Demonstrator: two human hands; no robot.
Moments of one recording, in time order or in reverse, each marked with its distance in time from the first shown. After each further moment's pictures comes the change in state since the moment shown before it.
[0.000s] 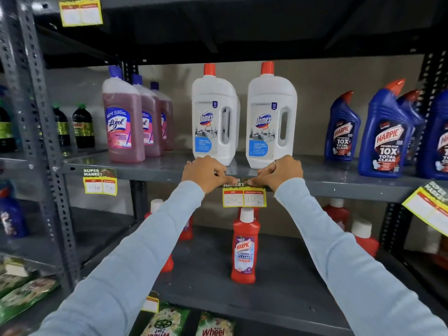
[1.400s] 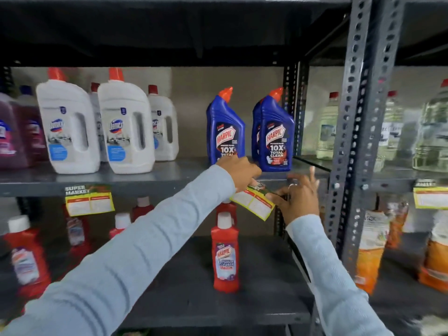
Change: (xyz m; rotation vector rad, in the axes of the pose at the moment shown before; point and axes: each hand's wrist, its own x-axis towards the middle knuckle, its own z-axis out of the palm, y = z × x) left_hand 0.024 0.372 0.142 0.595 -0.178 0.601; right_hand -0.029 0.229 -0.285 -0.368 0.317 -0.124
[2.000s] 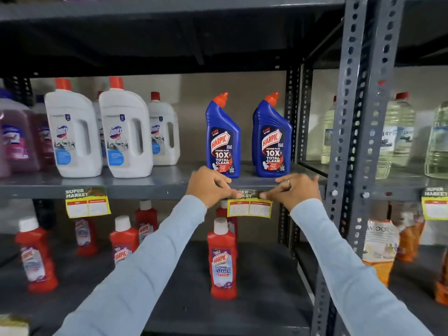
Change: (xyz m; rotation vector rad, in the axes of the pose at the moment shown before) left_hand -0.023 -0.007 0.043 -0.987 0.338 -0.515; right_hand 0.039 0.011 -0.021 0.050 -0.157 -0.016
